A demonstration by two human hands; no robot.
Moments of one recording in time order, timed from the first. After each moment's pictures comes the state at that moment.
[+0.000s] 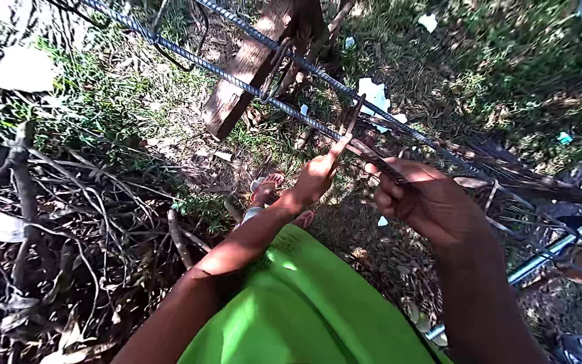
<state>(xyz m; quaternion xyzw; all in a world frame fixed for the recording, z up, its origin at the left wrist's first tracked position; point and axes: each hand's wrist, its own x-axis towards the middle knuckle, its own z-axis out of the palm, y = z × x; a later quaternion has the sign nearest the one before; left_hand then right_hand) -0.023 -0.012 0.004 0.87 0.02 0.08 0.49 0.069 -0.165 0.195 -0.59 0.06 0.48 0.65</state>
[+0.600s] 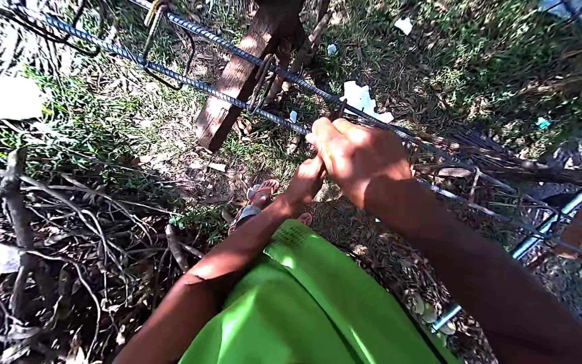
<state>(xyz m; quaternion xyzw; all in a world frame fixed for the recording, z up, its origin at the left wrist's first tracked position) -0.039 0.003 0.037 0.85 0.01 0.04 0.52 0.063 -0.073 0.221 -0.89 -0.45 0.06 0.05</state>
